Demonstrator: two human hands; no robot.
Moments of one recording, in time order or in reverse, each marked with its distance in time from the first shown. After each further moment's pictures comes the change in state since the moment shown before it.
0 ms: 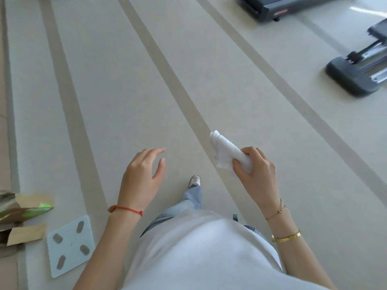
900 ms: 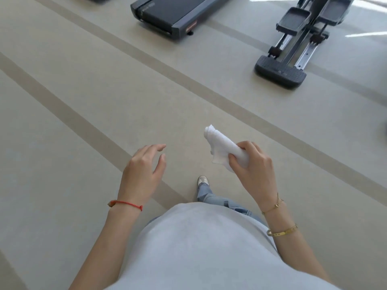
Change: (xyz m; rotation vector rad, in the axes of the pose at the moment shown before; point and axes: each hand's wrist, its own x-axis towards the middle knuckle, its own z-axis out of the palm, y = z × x) left_hand 0.543 0.182 0.194 -0.092 -0.284 0.346; right_hand 0.447 0.174 -0.070 -0.104 0.316 0.290
